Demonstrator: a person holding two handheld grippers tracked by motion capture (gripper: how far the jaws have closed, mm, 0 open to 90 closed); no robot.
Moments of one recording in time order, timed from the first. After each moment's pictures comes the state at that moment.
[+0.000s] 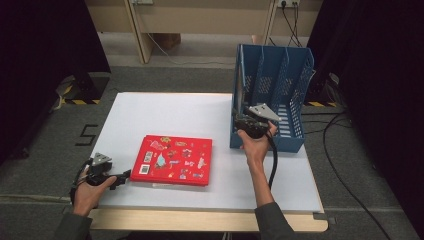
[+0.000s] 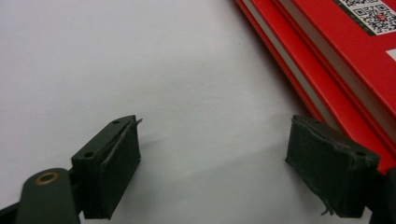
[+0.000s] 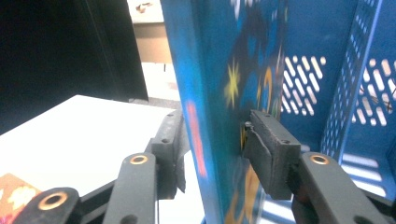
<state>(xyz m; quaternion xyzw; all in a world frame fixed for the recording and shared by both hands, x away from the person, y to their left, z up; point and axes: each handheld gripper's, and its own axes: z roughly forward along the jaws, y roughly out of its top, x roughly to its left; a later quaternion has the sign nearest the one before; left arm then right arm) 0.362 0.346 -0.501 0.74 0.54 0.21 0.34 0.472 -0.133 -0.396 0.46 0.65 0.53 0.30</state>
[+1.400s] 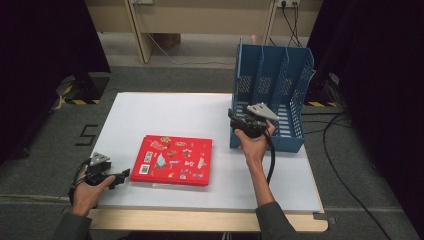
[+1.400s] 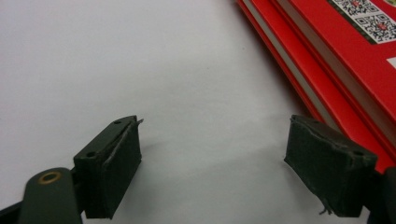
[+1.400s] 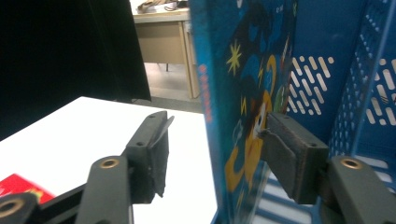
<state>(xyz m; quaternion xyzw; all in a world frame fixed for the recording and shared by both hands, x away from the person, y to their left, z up) 0.362 0.351 -0.499 0.73 0.55 0.22 0.35 0.469 -0.128 -0.392 0.46 0.65 0.53 0.29</state>
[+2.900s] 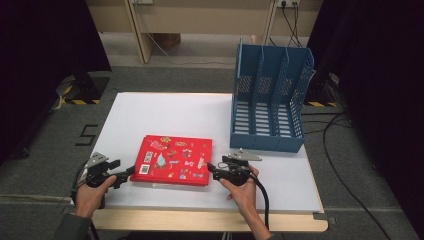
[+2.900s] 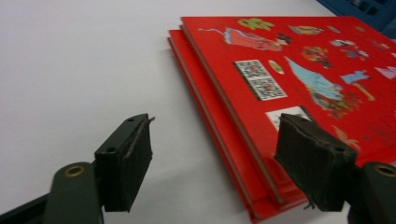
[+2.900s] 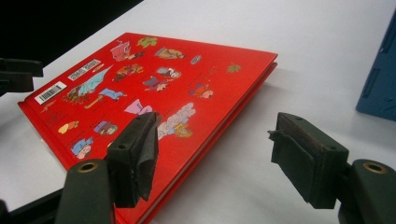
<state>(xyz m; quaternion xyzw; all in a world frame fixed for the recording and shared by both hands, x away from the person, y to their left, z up) 0.348 0.329 -0.480 0.71 0.52 0.18 0.45 0.376 -0.092 -0.472 0.45 0.74 0.49 0.12</state>
